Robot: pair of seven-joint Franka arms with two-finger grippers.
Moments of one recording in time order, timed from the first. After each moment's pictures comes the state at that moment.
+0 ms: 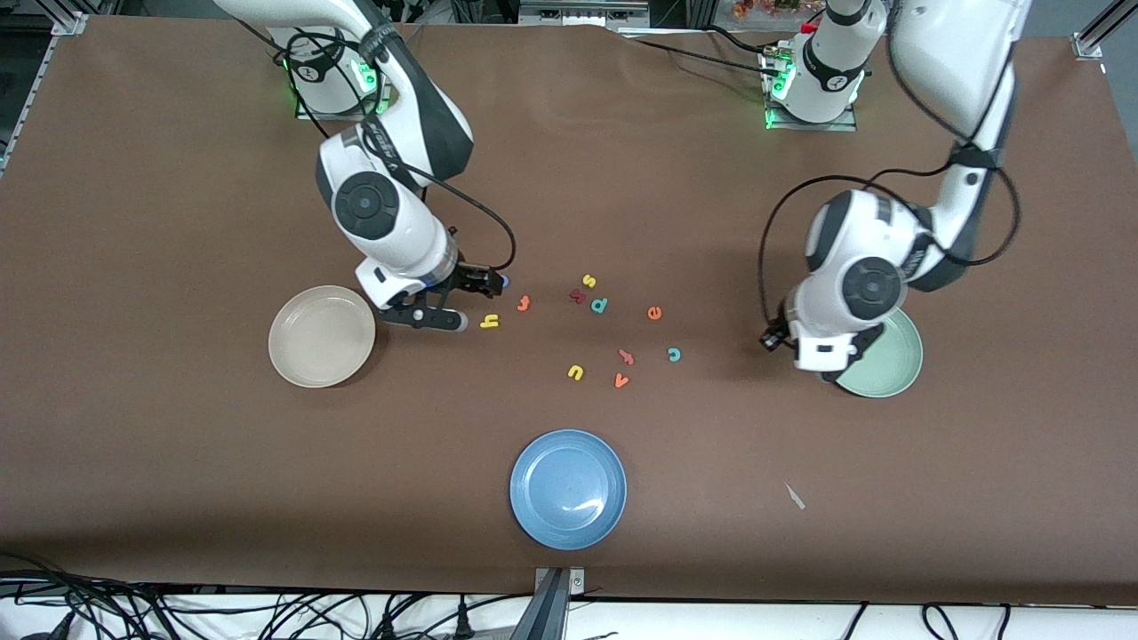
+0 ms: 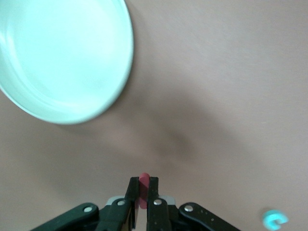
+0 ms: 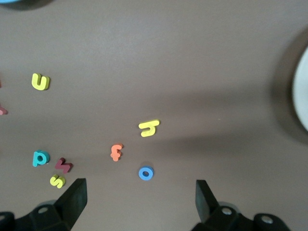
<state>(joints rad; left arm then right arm) -0.18 0.43 -0.04 -1.84 -0.01 2.05 -0.91 0.52 0.44 0.04 -1.74 0.13 2.15 0.62</state>
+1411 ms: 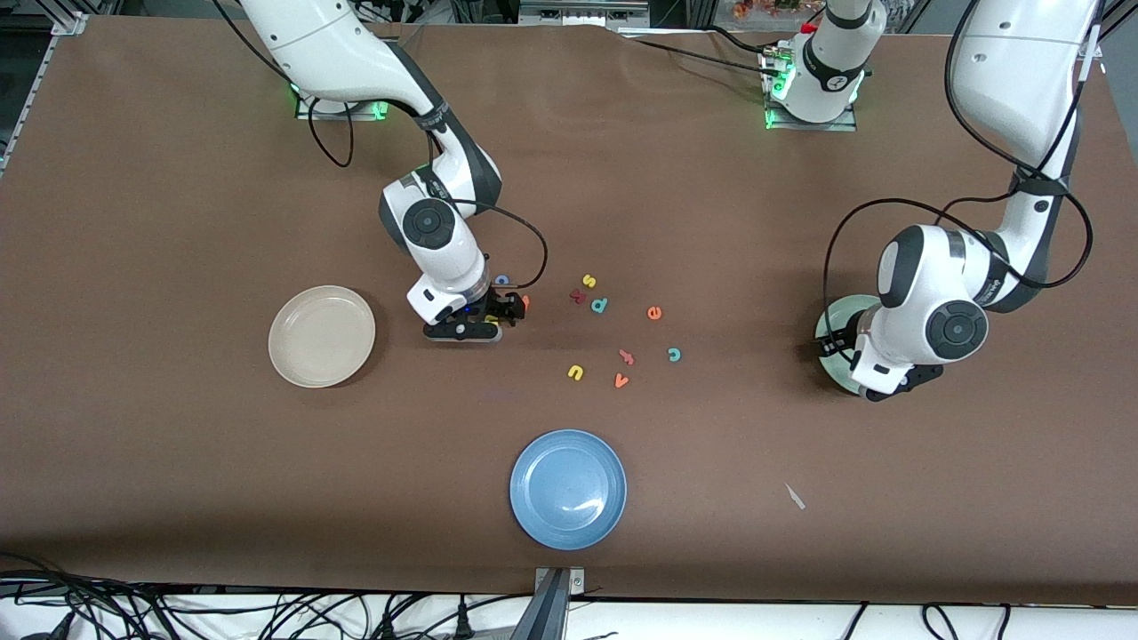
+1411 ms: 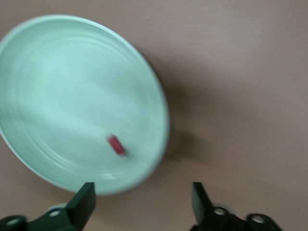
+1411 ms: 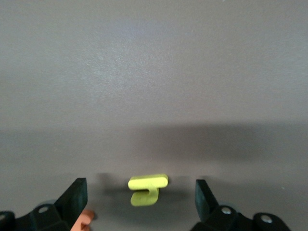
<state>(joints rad) -0.02 0.51 -0.11 -1.77 0.01 2.02 -0.62 0.58 0.65 0.02 -1.88 0.01 2.65 0.62</state>
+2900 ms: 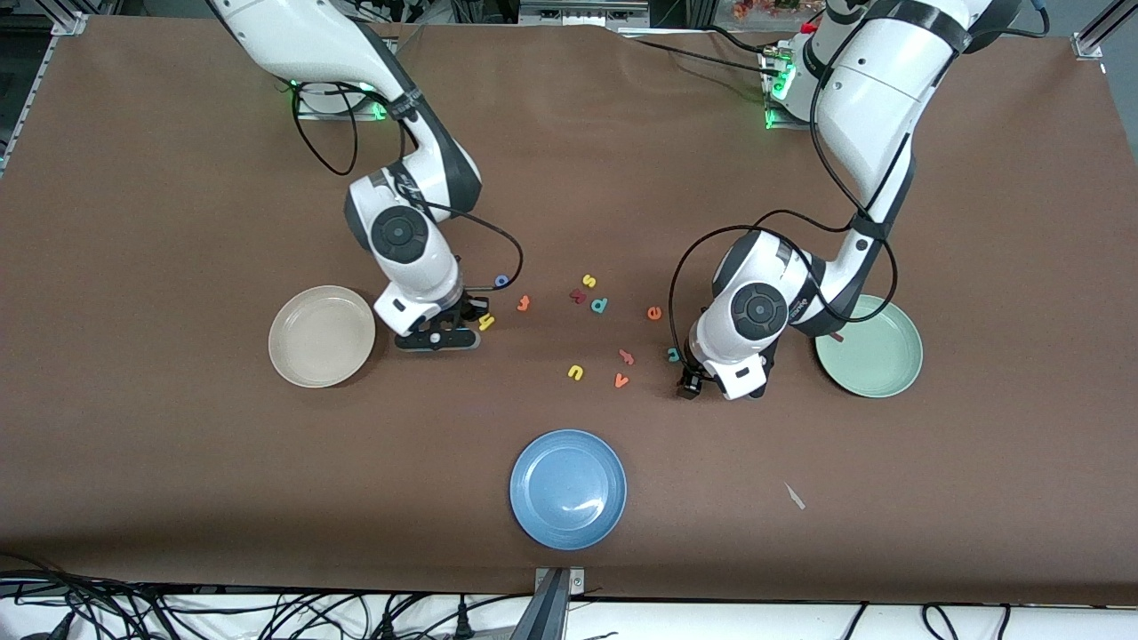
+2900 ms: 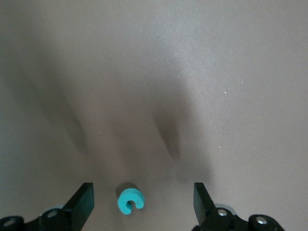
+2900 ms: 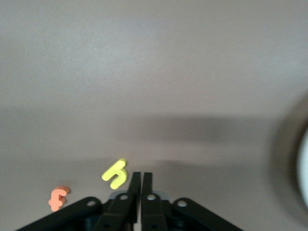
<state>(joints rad) -0.26 0.76 -0.21 -1.59 0.06 2.32 -1.70 0.52 0.53 0.00 -1.81 0.00 2.33 0.47</state>
